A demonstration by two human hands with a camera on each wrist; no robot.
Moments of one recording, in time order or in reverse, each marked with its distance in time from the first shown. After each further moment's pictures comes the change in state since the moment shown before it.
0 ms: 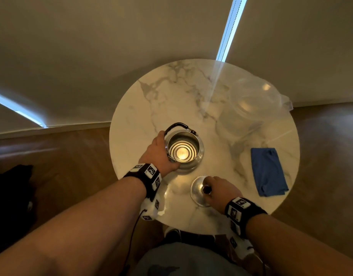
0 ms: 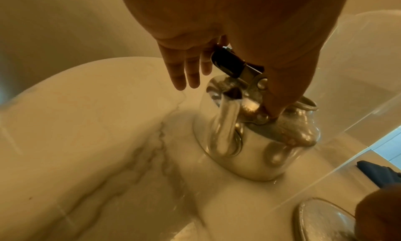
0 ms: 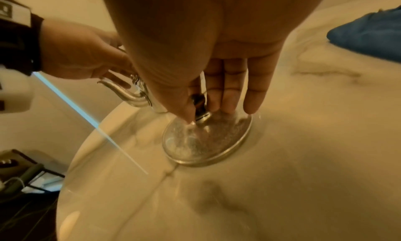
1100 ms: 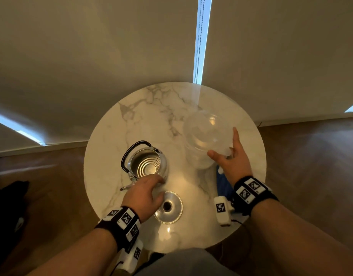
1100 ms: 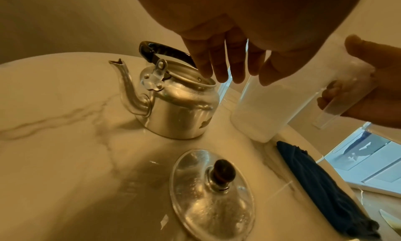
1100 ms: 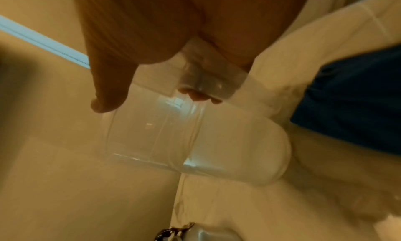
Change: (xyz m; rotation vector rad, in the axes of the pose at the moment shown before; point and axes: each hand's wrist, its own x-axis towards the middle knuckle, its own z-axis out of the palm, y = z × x) left_hand -0.083 0.088 0.058 0.084 0.115 0.211; right_hand -0.003 0.126 -0.150 1.292 0.422 -0.167
